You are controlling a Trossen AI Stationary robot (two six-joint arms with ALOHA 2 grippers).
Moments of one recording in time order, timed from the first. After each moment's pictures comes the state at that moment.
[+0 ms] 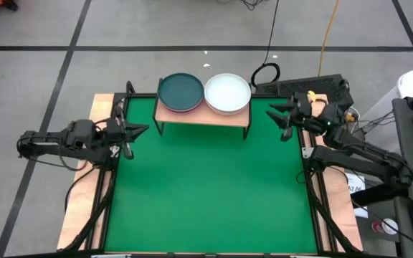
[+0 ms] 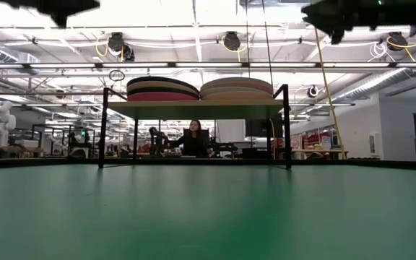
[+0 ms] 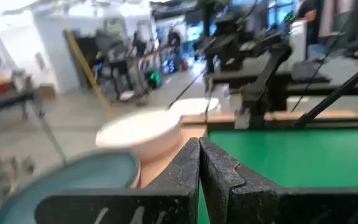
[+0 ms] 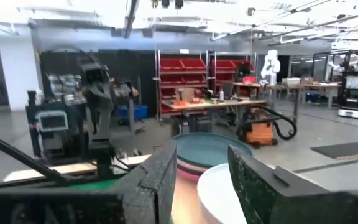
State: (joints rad) left arm -0.06 0.39 0.56 -0.15 -0.33 0.17; right arm -0.53 0.55 0.47 0.24 -0.24 0.06
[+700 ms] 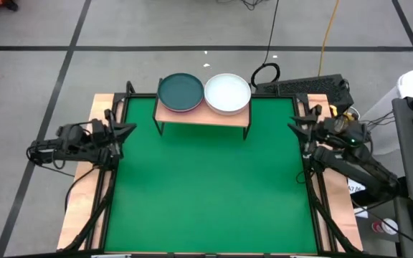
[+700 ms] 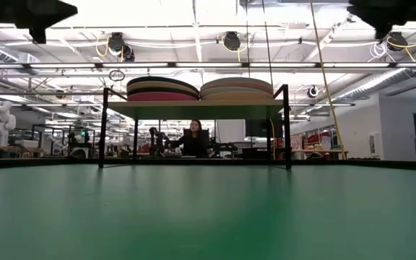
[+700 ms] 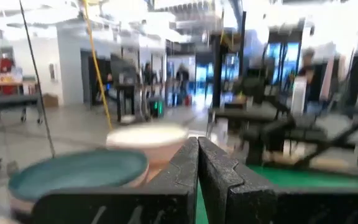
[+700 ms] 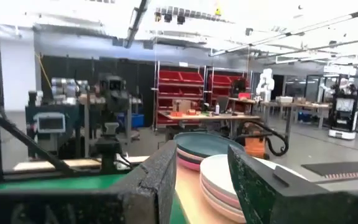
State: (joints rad) left arm -0.05 0.00 0.37 -0.14 -0.34 0.07; right arm -0.53 0.04 0.37 -0.13 -0.24 0.02
